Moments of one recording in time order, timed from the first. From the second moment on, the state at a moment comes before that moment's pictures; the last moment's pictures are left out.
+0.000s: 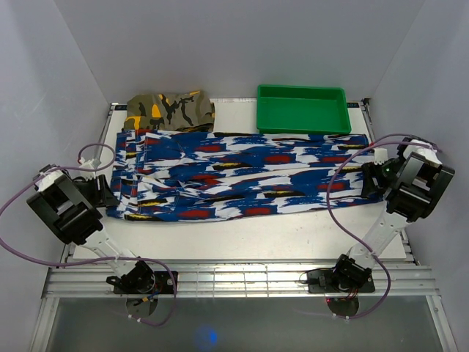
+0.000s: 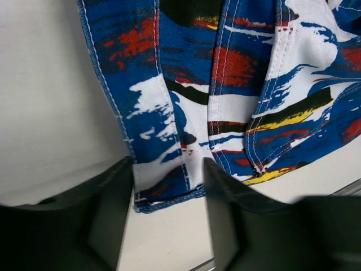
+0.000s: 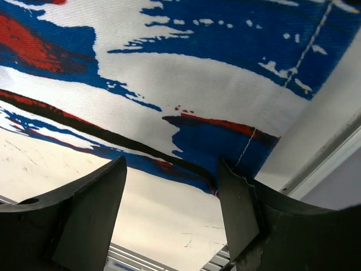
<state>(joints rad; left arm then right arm) 0.78 1.82 1.22 -0.95 0.63 0.74 -0.52 2.02 1.47 -1.06 -0.33 -0.80</state>
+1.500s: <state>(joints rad) 0.80 1.66 1.18 -1.00 0.62 0.89 -0.67 1.98 1.37 -1.05 -0.39 -0.88</state>
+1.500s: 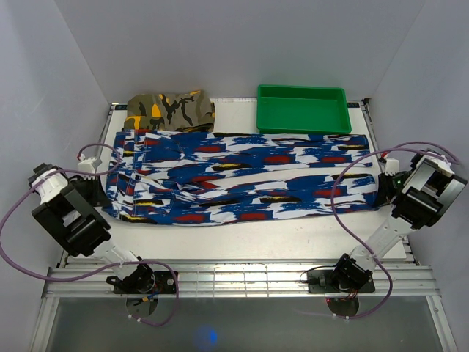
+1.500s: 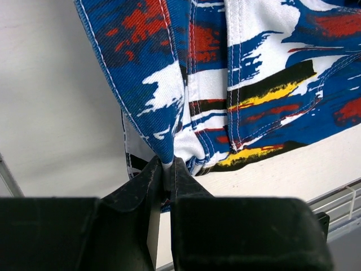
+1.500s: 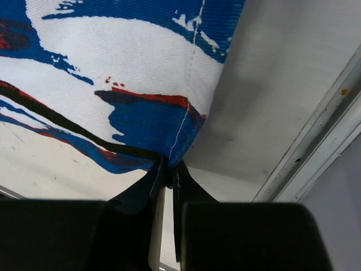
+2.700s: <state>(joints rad) 0.93 1.65 1.23 -1.08 0.58 1.15 -0.87 1.74 1.20 -1.23 -0.19 -1.30</state>
